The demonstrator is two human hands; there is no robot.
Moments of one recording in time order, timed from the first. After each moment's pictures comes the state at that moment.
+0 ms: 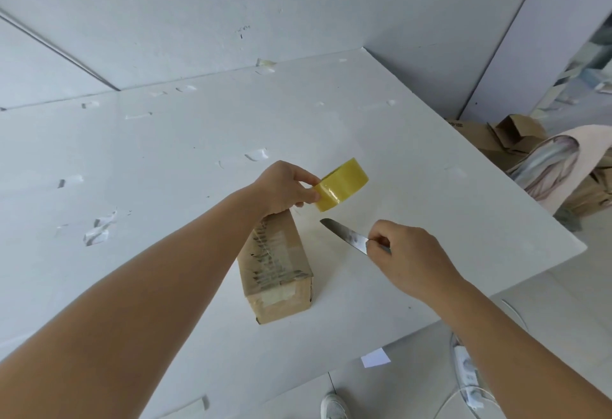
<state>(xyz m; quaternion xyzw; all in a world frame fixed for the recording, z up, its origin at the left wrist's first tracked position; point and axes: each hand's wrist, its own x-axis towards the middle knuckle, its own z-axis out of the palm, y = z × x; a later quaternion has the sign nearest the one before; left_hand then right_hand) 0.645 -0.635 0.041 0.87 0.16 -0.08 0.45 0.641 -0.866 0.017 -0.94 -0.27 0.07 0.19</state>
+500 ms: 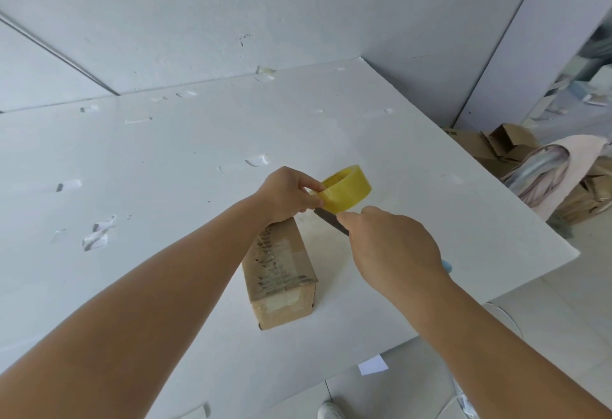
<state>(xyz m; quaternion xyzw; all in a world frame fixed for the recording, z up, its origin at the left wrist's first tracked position) 0.643 -0.634 0.037 0.88 0.14 -0.05 0.46 0.612 -0.820 0.076 -0.95 -0.32 0.02 -0.04</state>
